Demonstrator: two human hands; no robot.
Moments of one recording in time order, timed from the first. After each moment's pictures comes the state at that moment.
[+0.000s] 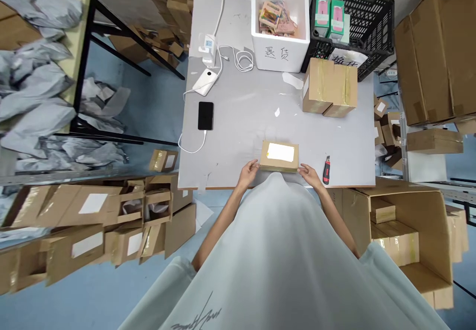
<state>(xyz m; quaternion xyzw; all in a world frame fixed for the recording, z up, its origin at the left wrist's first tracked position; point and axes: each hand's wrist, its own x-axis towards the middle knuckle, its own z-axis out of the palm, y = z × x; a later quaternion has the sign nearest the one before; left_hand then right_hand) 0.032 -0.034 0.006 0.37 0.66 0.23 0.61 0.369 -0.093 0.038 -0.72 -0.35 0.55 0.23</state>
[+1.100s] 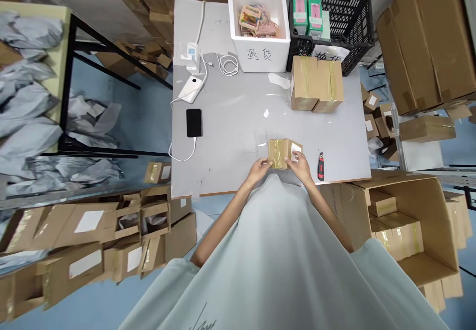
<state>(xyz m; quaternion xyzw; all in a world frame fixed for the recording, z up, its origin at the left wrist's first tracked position) 0.111 -0.016 0.045 0.40 0.59 0.23 0.66 0.339 -0.055 0.079 -0.76 -0.42 0.39 0.29</state>
